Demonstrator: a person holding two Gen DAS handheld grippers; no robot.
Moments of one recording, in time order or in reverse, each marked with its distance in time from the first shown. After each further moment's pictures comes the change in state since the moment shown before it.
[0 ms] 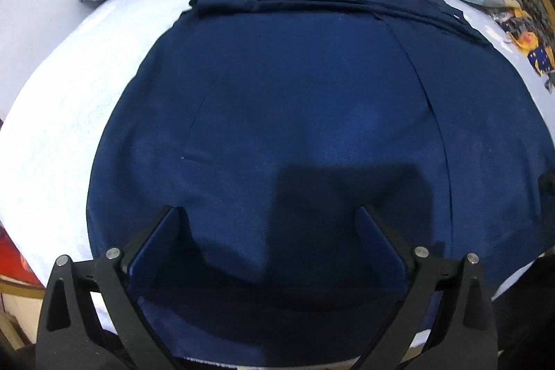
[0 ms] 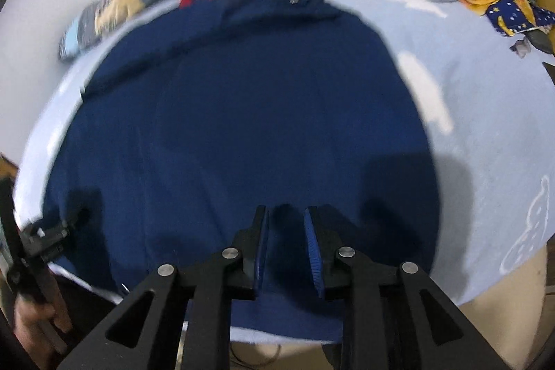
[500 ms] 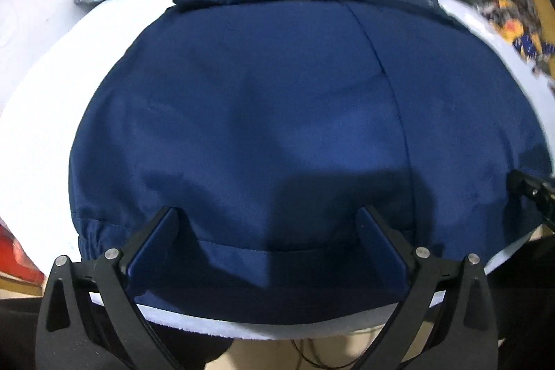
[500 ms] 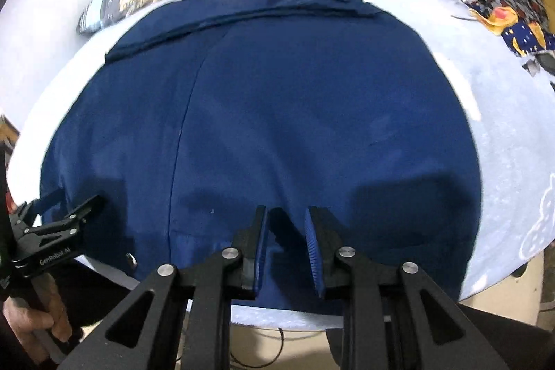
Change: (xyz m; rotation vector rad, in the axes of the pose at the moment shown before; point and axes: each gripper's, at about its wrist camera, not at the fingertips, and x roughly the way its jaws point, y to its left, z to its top) left arm -0.019 -0.032 -0.035 0.023 -0.015 -0.020; right arm 0.003 0.046 -0.036 -0.107 -0.063 -0.009
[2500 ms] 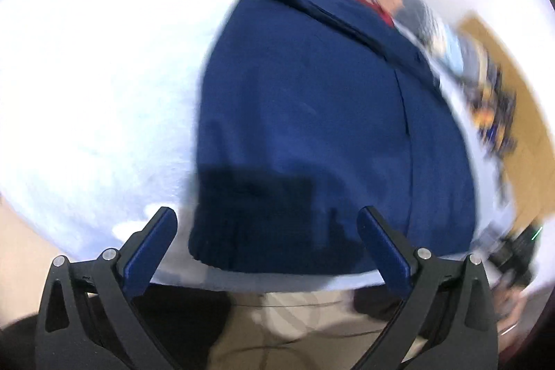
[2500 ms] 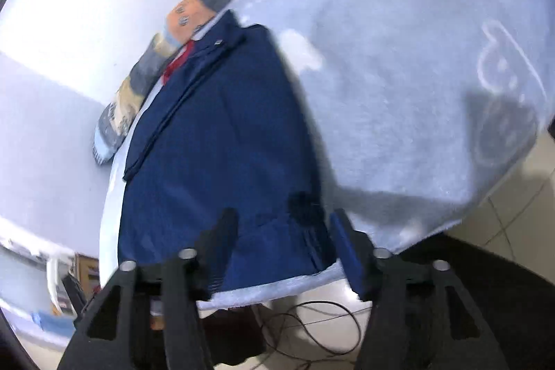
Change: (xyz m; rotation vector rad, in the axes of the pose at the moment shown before) left arm -0.022 0.160 -0.007 -0.408 0.094 -0.374; right arm -0.049 -0.183 -0.051 0.582 -0.057 0.315
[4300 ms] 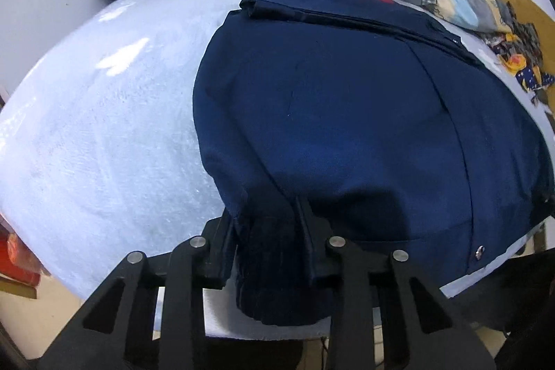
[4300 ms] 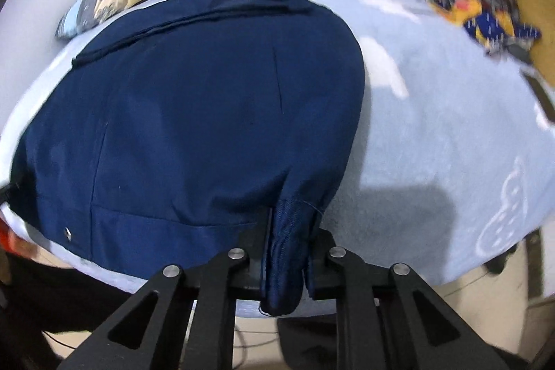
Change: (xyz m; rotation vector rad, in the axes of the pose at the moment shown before) left arm 0.034 -0.053 -0.017 0.339 -0.146 0.311; right arm 0.061 0.084 -0.042 -0.588 -0.034 -0.407
